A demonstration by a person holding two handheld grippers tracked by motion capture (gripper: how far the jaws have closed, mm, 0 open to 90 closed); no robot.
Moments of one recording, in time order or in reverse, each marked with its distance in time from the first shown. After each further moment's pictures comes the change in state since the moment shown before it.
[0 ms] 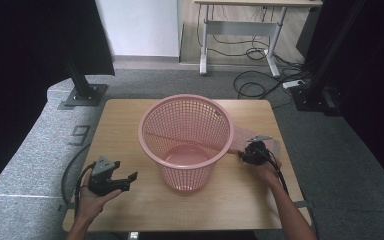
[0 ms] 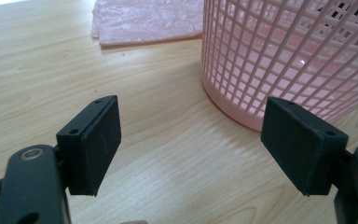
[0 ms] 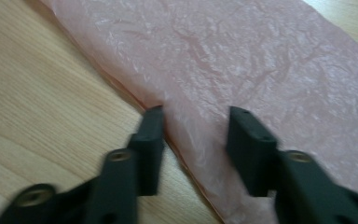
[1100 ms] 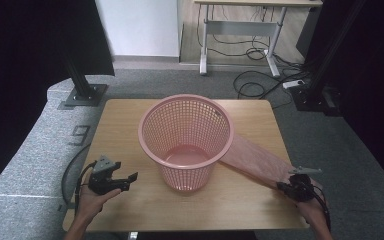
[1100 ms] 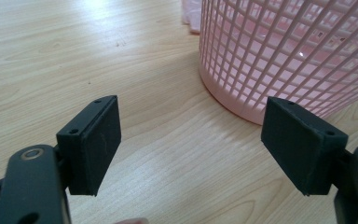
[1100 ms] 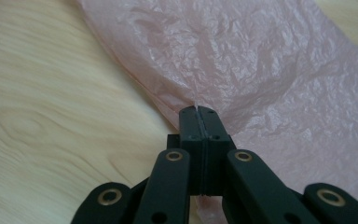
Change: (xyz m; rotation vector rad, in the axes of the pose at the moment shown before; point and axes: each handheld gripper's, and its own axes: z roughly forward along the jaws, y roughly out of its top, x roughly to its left) left arm 0.005 0.000 0.006 0.036 -0.026 -0.007; right arm -0.022 -0.103 -0.134 0.106 -0.007 0.143
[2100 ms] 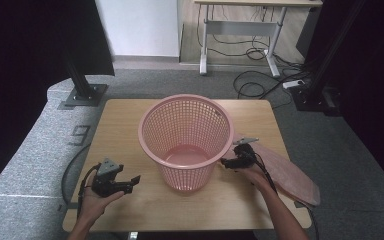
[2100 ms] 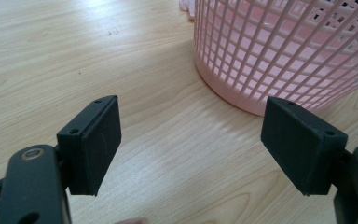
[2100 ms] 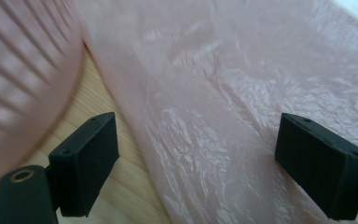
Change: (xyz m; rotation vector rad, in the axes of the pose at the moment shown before) left arm -0.007 -0.005 0.004 0.031 0.009 0.006; right arm 0.089 0.118 0.127 -0.080 0.111 -0.155
